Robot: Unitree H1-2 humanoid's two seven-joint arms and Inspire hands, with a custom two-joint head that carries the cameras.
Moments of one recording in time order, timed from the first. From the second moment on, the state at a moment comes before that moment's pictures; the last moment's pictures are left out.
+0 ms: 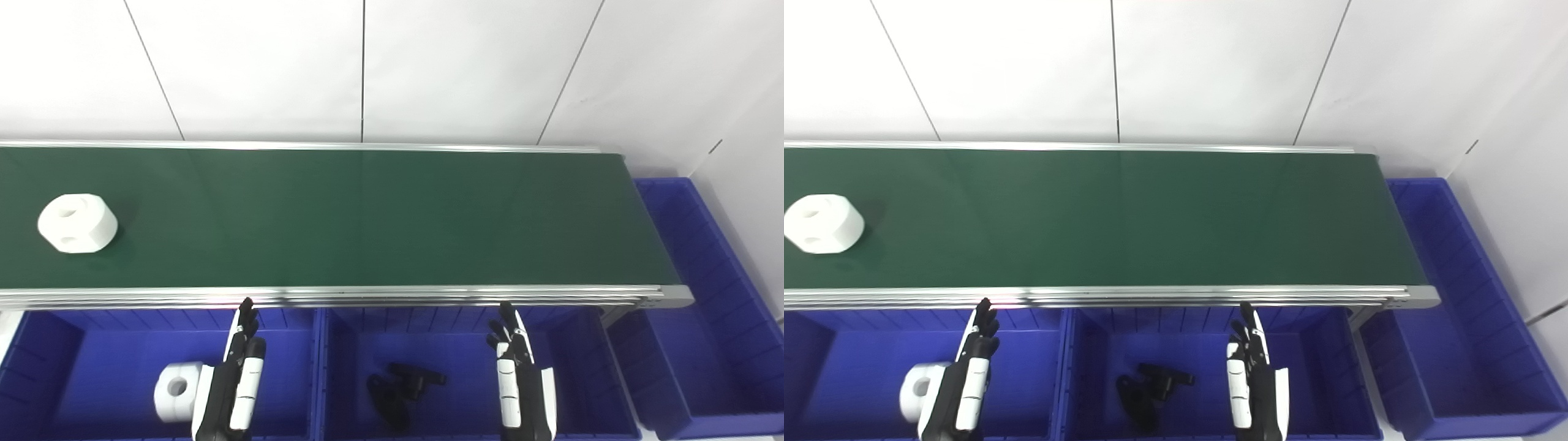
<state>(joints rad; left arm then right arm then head) 0.51 -0.09 -0.13 -0.26 0.14 -0.05 0.03 0.43 0.11 0.14 0.01 -0.19 -0.36 -0.20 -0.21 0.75</state>
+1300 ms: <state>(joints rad) 0.49 -0.13 -0.18 -0.04 0.22 -0.25 0.12 0.38 0.02 0.06 0.18 0.00 -0.41 -0.12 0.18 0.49</state>
